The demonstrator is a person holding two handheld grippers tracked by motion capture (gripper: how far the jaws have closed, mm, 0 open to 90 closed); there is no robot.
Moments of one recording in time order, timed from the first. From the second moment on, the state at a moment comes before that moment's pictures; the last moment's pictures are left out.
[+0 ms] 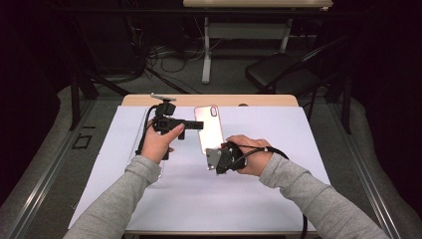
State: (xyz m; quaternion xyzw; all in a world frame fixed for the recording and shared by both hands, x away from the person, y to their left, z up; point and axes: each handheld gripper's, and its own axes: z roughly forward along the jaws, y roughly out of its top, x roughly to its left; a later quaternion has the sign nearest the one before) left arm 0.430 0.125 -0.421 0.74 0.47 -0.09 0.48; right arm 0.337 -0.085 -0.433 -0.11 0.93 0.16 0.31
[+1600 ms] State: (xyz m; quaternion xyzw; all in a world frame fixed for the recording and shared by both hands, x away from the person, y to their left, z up) left arm 0.434 0.122 -0.427 0.71 0.51 -0.14 0.47; right arm 0.336 -0.082 -0.434 -0.12 0.93 0.17 0.31
